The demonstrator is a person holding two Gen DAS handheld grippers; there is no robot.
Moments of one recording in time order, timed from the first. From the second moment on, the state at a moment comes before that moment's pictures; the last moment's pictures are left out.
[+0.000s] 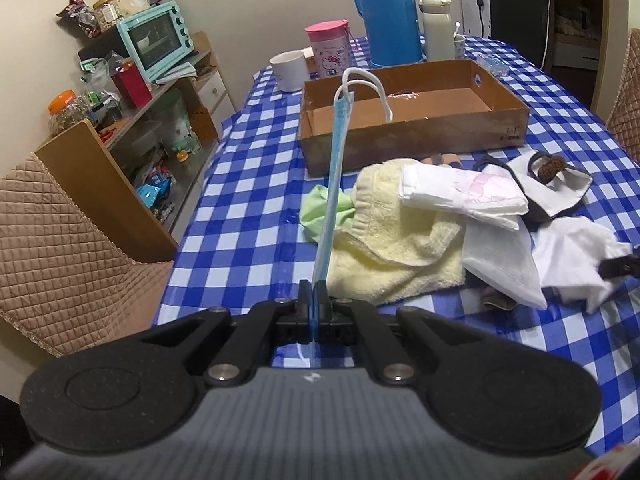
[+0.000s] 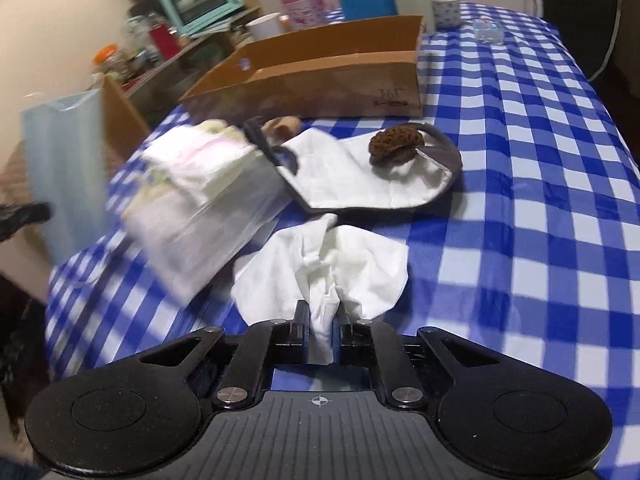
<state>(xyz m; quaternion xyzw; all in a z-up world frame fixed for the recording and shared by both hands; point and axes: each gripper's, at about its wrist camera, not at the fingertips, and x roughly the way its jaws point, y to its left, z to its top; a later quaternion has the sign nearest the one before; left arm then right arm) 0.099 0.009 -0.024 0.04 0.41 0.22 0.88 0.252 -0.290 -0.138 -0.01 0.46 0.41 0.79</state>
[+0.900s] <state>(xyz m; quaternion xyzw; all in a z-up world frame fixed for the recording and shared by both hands) 0.086 -0.010 -0.024 0.03 0.42 0.24 0.87 0.257 -0.269 -0.145 -0.01 0.48 0.35 0.81</state>
